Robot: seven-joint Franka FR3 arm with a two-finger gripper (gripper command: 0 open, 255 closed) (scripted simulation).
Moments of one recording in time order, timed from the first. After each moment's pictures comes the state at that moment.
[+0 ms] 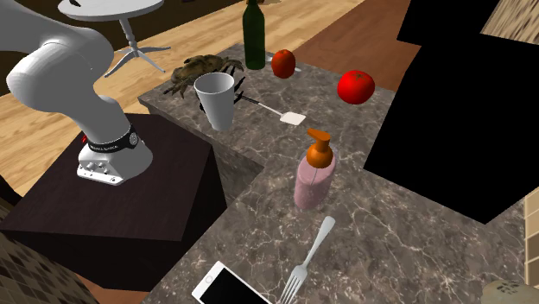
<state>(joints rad) -0.01 -0.79 0.07 -2.28 -0.10 1.62 0.08</state>
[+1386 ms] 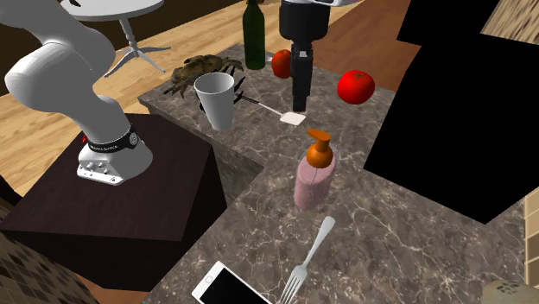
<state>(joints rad) -0.05 -0.12 -0.10 -2.04 -0.07 1.95 -0.12</state>
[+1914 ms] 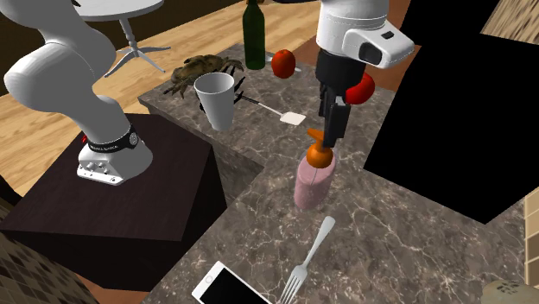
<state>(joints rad) -0.08 0.13 -0.13 -1.87 -0.01 1.99 -0.19</state>
